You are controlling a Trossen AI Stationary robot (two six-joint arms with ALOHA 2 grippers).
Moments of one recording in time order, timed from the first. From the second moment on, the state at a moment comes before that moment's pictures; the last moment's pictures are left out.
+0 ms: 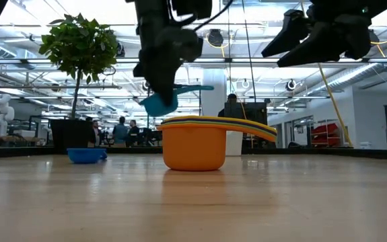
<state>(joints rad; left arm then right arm) 0.00 1.91 1.60 -1.04 -0.05 -0.47 0.28 1.02 0.58 -0.12 0.47 -0.38</state>
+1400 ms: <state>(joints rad) -0.32 1.91 1.60 -0.46 -0.17 -0.79 0.78 1.01 0.58 0.10 0.81 -0.83</state>
